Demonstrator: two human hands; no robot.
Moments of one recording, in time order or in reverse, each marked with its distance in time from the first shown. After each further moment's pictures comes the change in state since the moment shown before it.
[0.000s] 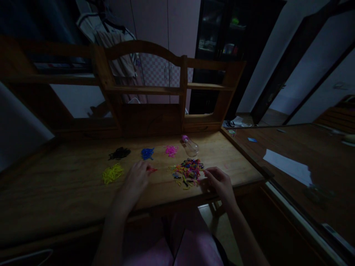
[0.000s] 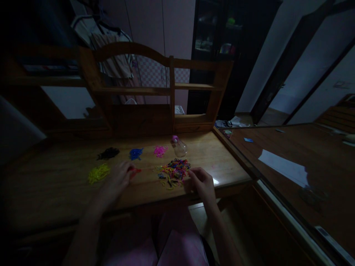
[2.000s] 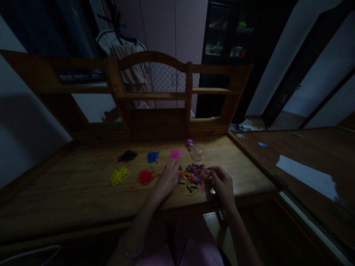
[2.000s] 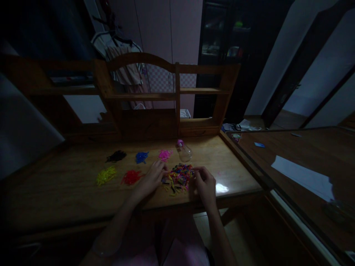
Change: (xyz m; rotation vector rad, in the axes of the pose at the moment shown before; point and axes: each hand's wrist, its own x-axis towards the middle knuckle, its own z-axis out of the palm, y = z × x) left_hand 0.035 0.054 0.053 -0.240 -0.036 0.195; right_hand 0.026 0.004 0.009 -0.154 0.108 -0.123
